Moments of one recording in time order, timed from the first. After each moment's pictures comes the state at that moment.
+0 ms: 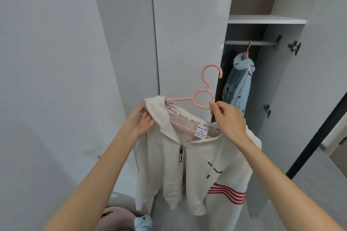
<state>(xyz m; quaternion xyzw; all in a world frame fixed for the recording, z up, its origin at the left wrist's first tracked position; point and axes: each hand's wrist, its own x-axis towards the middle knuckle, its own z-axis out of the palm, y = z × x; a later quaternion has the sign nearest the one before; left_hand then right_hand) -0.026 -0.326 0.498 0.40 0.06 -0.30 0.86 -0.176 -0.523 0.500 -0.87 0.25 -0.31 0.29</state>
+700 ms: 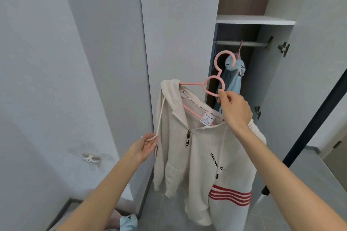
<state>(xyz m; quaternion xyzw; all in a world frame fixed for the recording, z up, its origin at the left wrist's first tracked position) -0.068 -0.383 0.406 0.38 0.20 -0.31 0.85 -0.192 -0.600 0.517 -0.82 0.34 -0.36 0.29</state>
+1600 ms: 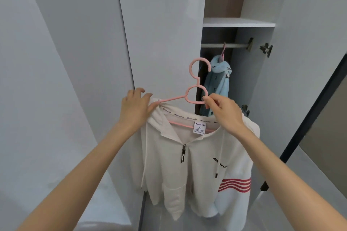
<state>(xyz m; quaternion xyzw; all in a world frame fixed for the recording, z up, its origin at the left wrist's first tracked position) 0.047 -0.404 0.510 0.88 -0.39 0.24 0.15 -0.147 -0.583 0.528 -0.88 0.25 -0.32 0.24</state>
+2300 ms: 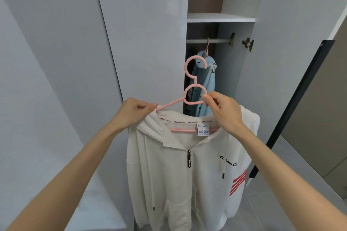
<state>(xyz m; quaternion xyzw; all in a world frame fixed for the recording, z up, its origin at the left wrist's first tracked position) 0.039 -0.402 0.520 0.79 -0.41 -0.11 0.45 -0.164 -0.577 0.525 -0.87 0.26 -0.36 0.20</state>
